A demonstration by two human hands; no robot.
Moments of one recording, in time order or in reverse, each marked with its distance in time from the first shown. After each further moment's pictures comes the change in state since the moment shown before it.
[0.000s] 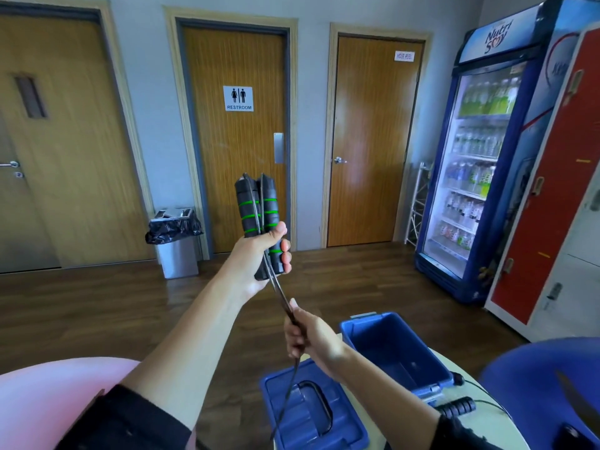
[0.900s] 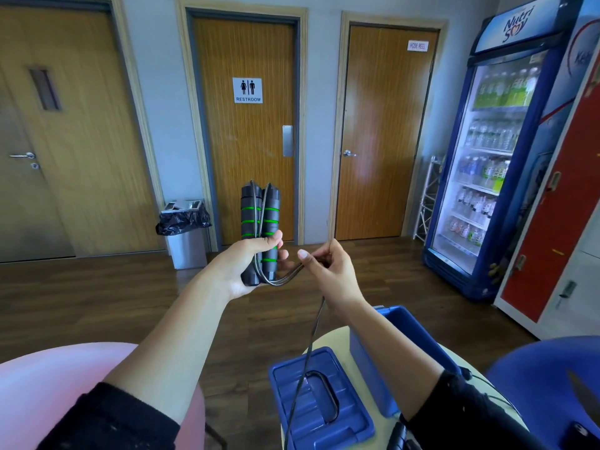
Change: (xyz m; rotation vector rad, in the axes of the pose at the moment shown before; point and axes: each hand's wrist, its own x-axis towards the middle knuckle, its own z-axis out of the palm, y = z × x) left_hand -0.015 0.004 -0.036 0.171 0.078 -0.187; right_hand 0.021 -0.052 -0.015 -0.219 0.514 -0.465
